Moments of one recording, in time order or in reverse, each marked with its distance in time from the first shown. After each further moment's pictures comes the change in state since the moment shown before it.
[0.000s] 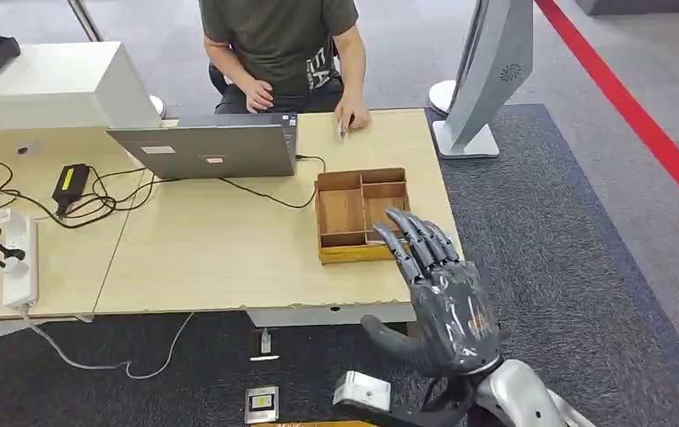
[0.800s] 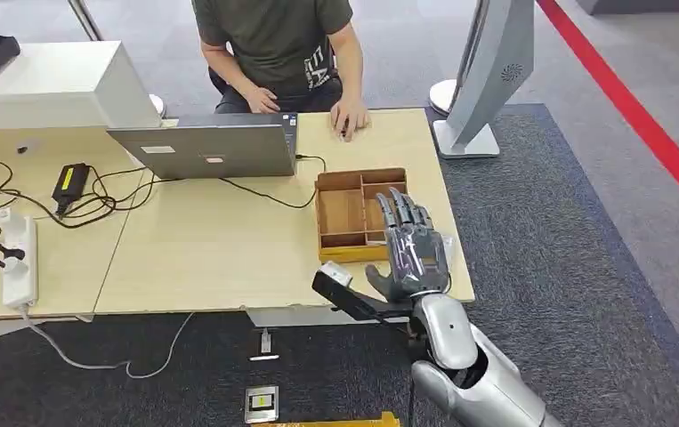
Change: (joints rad) left arm -0.002 0.006 -0.016 0.000 -0.065 -0.073 0.000; right arm -0.168 0.253 -0.077 0.592 0.006 -0.039 0.098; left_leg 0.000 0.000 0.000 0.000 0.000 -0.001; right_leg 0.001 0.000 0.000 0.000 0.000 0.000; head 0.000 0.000
